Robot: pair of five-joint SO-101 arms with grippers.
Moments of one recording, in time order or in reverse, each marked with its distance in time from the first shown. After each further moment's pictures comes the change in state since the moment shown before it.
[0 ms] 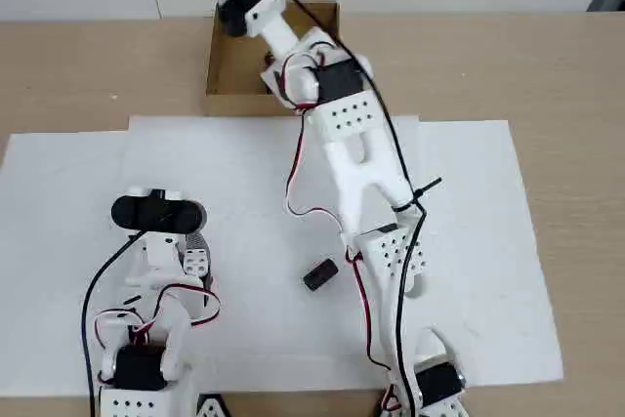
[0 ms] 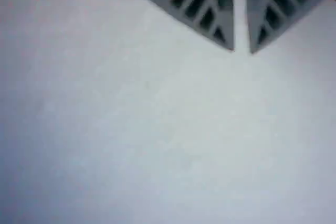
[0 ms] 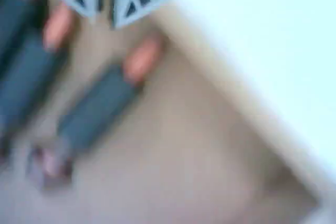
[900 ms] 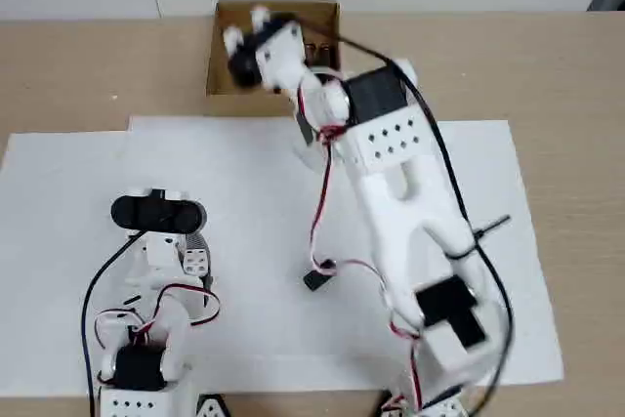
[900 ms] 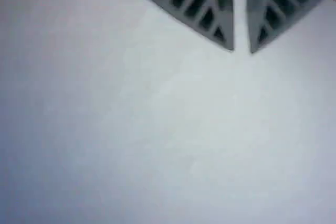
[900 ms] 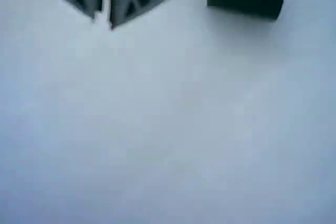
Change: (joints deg) left arm 0.0 0.0 0.0 0.0 0.0; right arm -2.7 -52.7 59.8 18.5 3.0
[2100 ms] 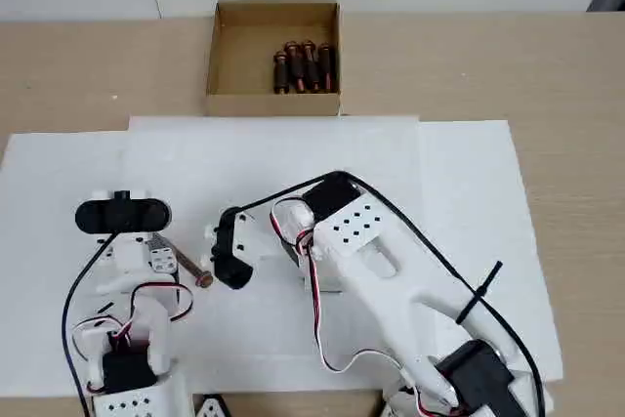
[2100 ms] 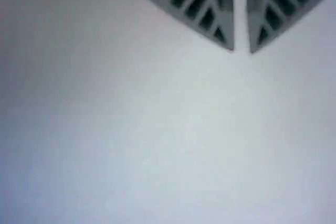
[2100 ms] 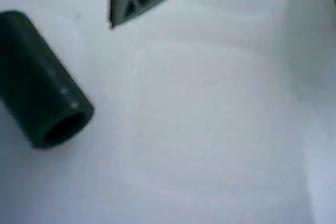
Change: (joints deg) left arm -13.5 0.0 0.0 0.0 -6.0; right arm -12.0 -17.5 49.7 -13.1 31.2
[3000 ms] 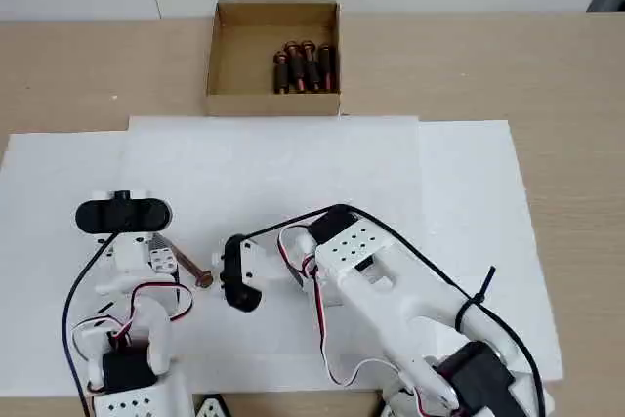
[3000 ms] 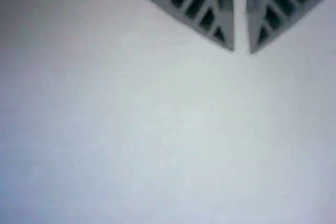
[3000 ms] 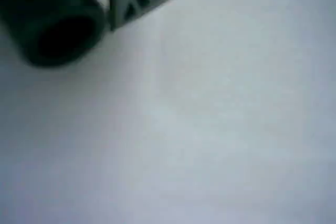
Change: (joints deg) left arm 0.0 0.0 0.0 0.0 0.0; right arm -0.5 -0.1 16.3 -20.0 4.0
